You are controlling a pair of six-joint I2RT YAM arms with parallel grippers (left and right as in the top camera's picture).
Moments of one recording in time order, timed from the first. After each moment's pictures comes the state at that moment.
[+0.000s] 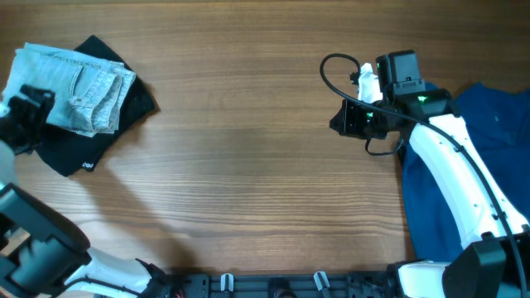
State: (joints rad) left arm 0.77 1.80 1.31 -0.48 0.47 -0.35; right arm 0.17 1.52 1.22 -0.89 -0.41 0.28
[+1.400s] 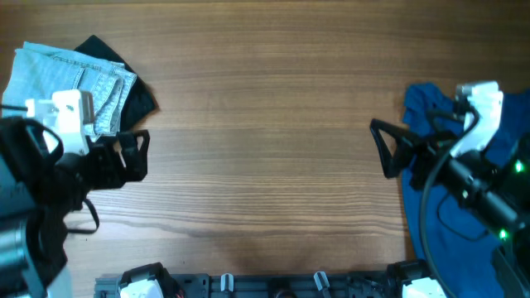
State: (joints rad) left arm 0.25 0.99 1.52 -1.33 0.34 0.02; right arm 0.17 0.87 1.46 -1.04 -0.26 0.21
